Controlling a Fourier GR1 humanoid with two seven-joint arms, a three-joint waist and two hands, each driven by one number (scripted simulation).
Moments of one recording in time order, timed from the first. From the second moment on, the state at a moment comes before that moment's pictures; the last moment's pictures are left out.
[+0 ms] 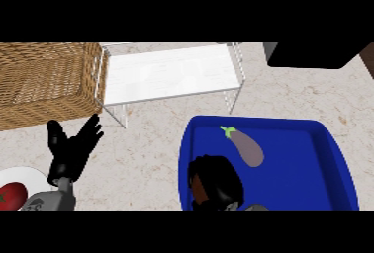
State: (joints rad) left arm -0.08 0.17 0.06 -1.36 0.11 0.00 0.31; right arm -0.18 -0.05 0.70 -1.52 0.80 0.13 0.55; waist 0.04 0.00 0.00
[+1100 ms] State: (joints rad) left arm -0.07 0.17 0.08 -1.33 0.11 -0.02 0.28; right arm -1.07 -0.02 0.73 -1.75 0.68 -0.10 1.18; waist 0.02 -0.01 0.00
